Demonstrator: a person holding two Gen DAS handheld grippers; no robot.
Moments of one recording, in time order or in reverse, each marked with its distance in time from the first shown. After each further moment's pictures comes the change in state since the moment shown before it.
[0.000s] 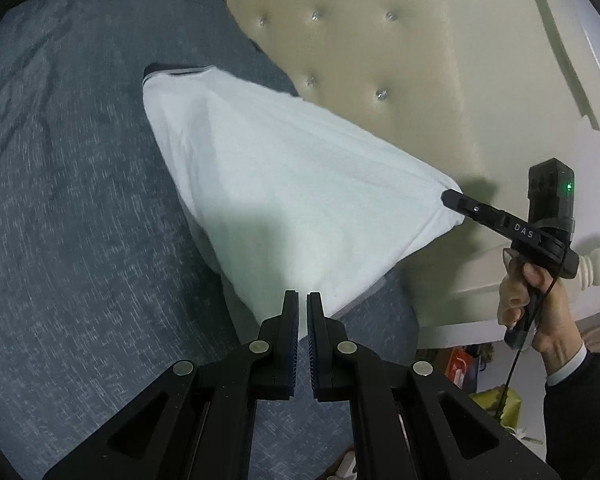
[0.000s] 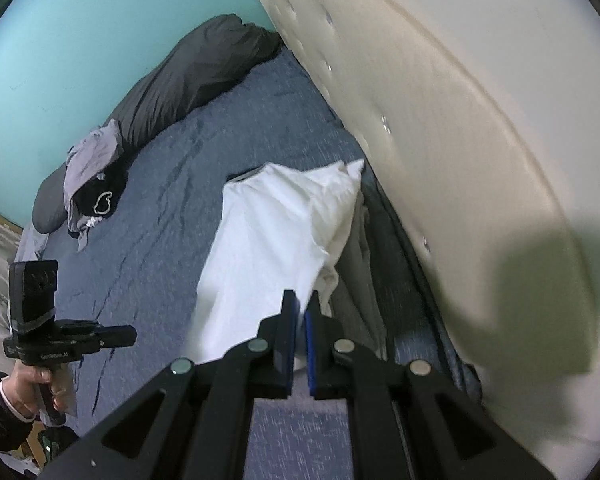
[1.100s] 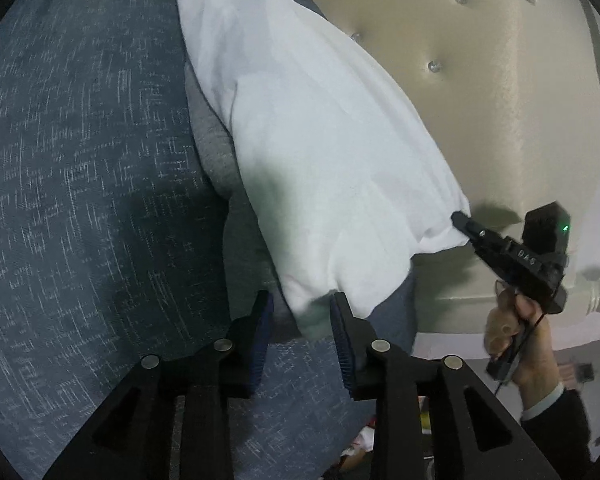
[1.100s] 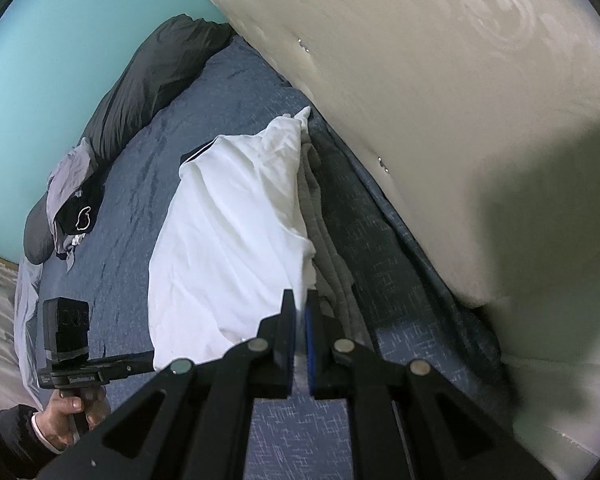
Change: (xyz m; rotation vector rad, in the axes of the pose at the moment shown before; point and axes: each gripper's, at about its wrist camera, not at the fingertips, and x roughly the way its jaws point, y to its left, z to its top) left arm 0.085 0.049 -0.052 -0.198 0.016 -0.152; right arm 0.038 -0.055 -0.055 0.158 0.002 0.001
